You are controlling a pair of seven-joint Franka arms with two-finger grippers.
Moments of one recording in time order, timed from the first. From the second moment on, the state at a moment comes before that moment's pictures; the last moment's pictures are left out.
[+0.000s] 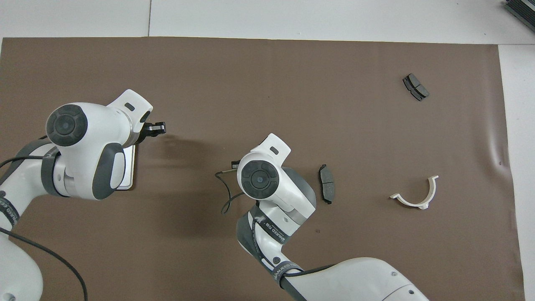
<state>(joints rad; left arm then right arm) -0.20 0.21 -0.04 -2.07 0.00 2.50 -0.29 0.71 0.49 -0.04 -1.81 -0.14 2.50 0.72</state>
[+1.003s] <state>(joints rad) -0.66 0.33 -0.04 -1.98 0.00 2.50 -0.60 0.21 0.31 -0.06 -1.83 -0.05 2.32 0.29</state>
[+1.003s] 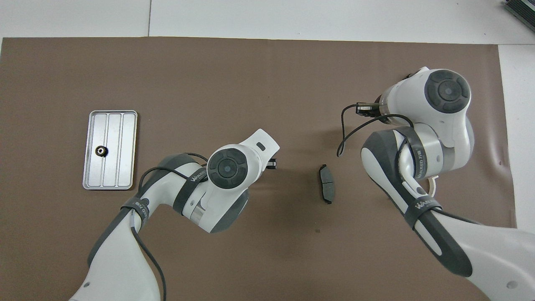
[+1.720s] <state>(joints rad) -0.53 0.21 -0.01 -1.97 0.00 2.34 -0.52 0.05 0.38 -0.06 -1.94 0.01 2.44 0.09</state>
